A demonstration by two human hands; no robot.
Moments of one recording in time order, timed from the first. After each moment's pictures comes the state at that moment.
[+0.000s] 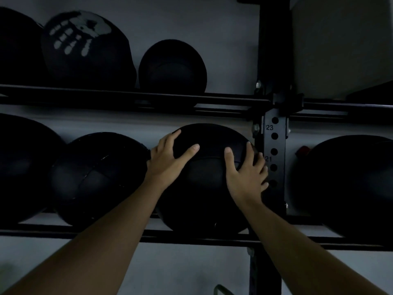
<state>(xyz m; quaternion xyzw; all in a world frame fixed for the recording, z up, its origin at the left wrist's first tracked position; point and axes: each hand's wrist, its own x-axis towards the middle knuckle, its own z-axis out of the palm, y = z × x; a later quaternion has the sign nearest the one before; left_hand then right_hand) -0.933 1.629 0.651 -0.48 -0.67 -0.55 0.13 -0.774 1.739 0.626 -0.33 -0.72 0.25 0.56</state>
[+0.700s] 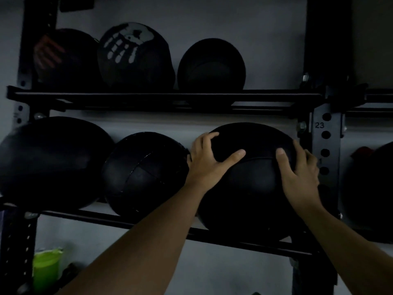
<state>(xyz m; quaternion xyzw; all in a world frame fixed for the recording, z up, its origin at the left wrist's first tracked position) -0.925 1.632 0.643 -0.47 -0.65 -0.57 0.17 -0.766 1.777 0.622 -0.24 -0.73 0.22 0.60</state>
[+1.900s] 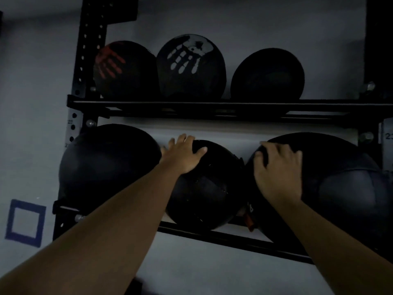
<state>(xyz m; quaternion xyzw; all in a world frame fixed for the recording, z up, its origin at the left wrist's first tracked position) -1.105 1.473 0.689 -0.37 -0.85 -0.29 0.24 -0.906 1.610 0.651 -0.25 -0.78 0.02 0.57</state>
